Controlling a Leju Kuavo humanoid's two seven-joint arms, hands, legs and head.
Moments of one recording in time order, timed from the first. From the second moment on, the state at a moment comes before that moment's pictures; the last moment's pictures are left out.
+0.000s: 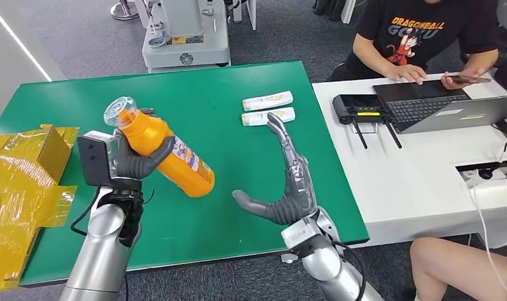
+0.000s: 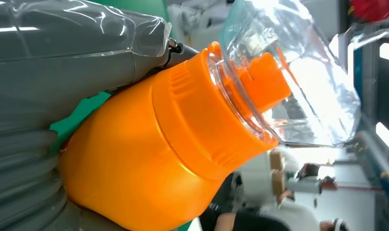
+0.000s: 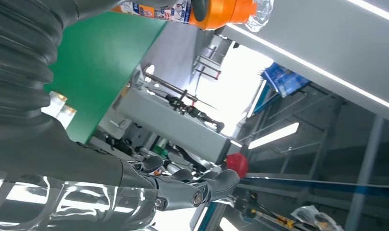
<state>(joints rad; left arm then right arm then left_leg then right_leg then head) -0.49 -0.15 -0.41 -1.23 0.03 0.11 -0.33 -0.19 -0.02 0.49 -1.46 0.26 -0.38 -0.48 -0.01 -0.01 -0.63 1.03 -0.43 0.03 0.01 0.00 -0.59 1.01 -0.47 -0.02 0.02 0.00</state>
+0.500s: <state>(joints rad) -0.53 0.11 -0.27 -1.37 -0.32 0.19 -0.22 0.02 -0.02 0.58 -1.64 0.23 -0.41 -0.50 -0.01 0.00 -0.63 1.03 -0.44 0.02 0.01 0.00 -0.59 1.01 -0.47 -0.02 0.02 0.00</state>
